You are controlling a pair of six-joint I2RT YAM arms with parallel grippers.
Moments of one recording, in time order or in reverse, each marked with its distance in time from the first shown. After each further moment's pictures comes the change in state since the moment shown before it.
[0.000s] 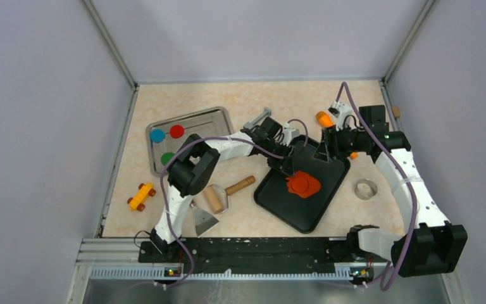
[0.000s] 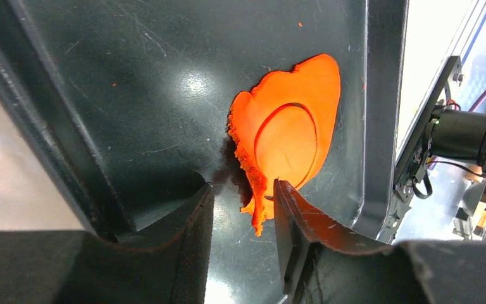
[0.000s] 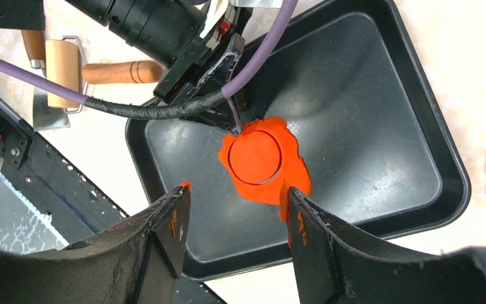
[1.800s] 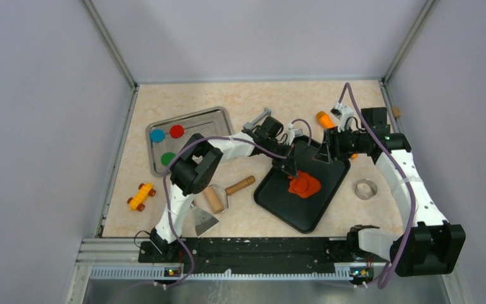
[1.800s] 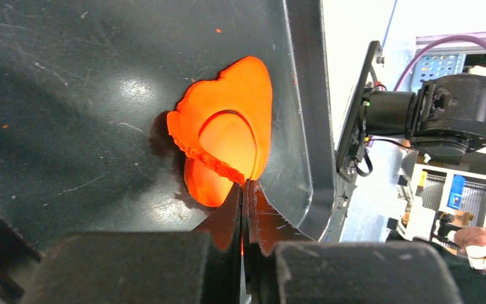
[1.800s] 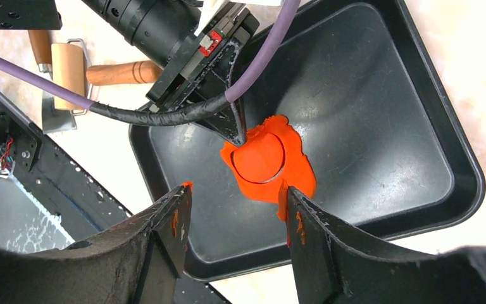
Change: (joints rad) left arm 0.002 0.039 0.016 0.082 0.202 -0.062; right arm -0.035 -0.002 -0.038 0.022 -0.037 0.017
